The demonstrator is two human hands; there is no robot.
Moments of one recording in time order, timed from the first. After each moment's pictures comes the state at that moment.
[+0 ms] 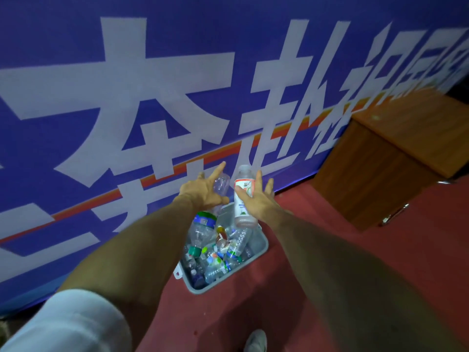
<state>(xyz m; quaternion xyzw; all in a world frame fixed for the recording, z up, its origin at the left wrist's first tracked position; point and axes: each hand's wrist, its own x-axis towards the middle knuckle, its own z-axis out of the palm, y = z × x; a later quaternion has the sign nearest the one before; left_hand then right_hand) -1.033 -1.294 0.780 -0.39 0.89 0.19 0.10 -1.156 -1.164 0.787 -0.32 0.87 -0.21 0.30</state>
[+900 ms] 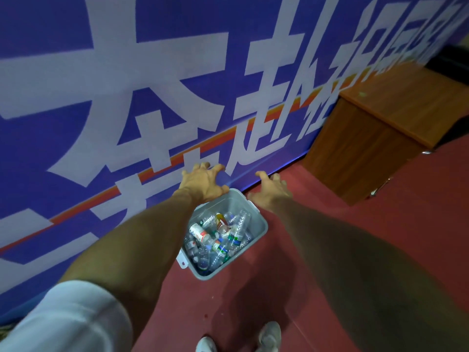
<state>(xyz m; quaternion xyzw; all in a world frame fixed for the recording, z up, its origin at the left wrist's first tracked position) -1.014 -1.299 0.784 -0.33 0.93 0.15 0.08 -1.145 -1.152 0.784 -0.32 0.92 -0.09 0.22</state>
